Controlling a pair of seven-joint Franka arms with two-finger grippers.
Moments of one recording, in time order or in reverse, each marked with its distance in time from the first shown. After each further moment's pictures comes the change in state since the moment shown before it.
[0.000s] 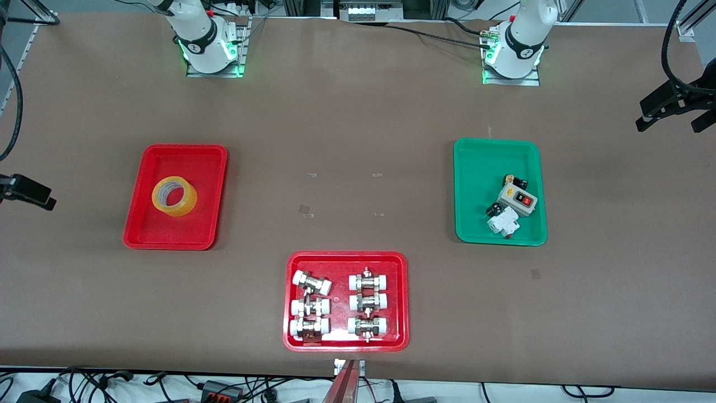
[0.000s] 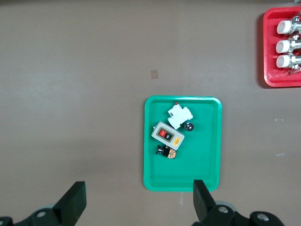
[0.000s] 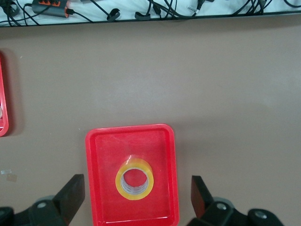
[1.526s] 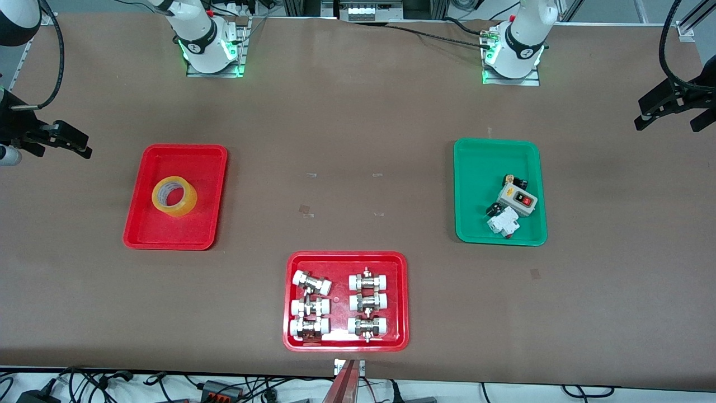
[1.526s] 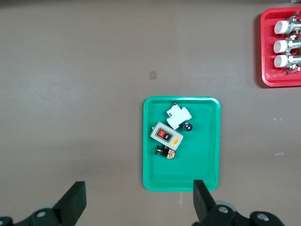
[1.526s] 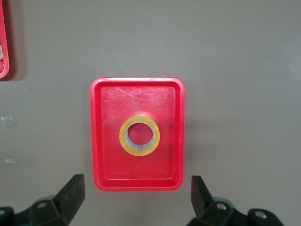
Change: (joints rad) left arm -0.001 -0.002 -0.006 0.003 0.000 -0.001 0.000; right arm 0.003 -0.308 0.001 -0.463 0.026 0.077 -0.062
